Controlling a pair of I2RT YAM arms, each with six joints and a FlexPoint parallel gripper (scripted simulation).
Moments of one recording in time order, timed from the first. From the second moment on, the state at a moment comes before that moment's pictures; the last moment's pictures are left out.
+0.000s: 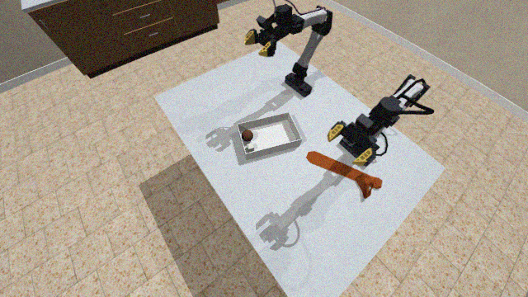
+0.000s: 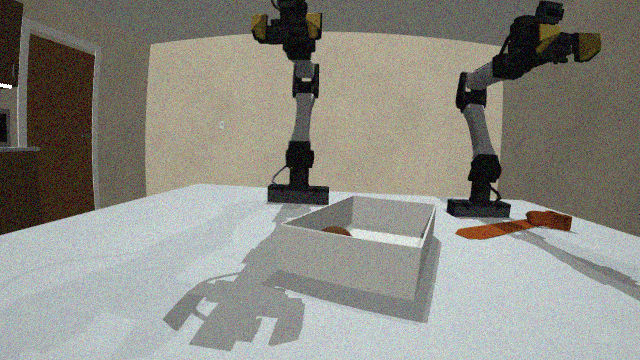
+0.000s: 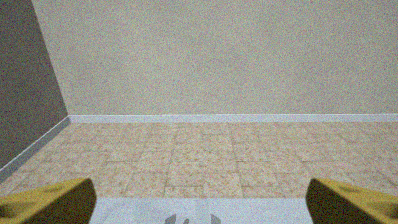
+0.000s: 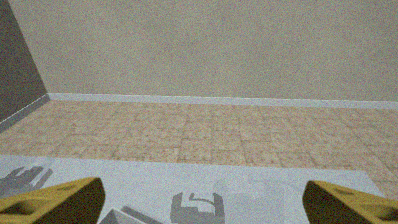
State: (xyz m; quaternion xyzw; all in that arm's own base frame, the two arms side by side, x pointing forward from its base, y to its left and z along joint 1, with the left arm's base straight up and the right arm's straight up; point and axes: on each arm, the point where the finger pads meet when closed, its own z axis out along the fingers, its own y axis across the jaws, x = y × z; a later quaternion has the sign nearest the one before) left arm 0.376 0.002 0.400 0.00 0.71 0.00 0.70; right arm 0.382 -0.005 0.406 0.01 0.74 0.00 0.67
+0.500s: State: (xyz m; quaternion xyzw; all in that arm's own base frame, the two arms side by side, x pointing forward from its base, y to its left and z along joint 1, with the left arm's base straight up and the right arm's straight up) left arm 0.376 0.002 0.400 0.00 0.71 0.00 0.70; right arm 0.382 -0.005 0.388 0.01 0.74 0.00 0.67
